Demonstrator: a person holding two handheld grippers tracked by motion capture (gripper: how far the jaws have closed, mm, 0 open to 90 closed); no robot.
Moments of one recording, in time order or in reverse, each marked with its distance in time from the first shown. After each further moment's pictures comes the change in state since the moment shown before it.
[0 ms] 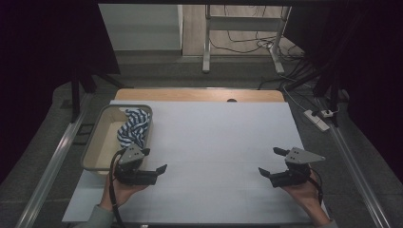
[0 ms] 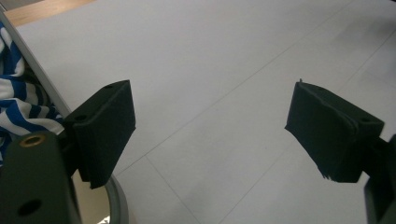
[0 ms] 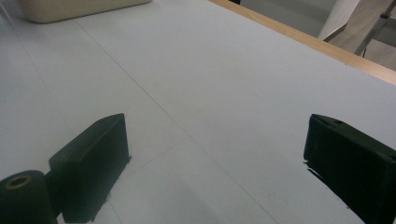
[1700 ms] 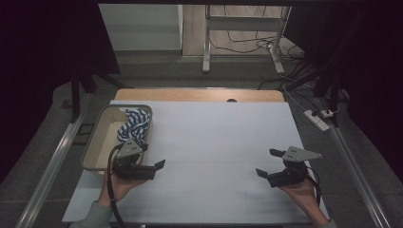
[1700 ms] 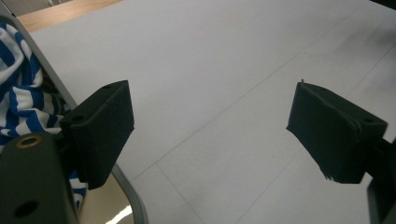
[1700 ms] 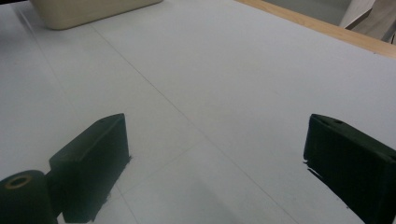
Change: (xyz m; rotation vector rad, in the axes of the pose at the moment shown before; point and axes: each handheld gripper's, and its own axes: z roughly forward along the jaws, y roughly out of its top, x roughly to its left) left arm 0.009 0.013 -0.004 -0.008 0.008 -0.008; right arm 0.001 0.000 0.007 0.021 0.059 0.055
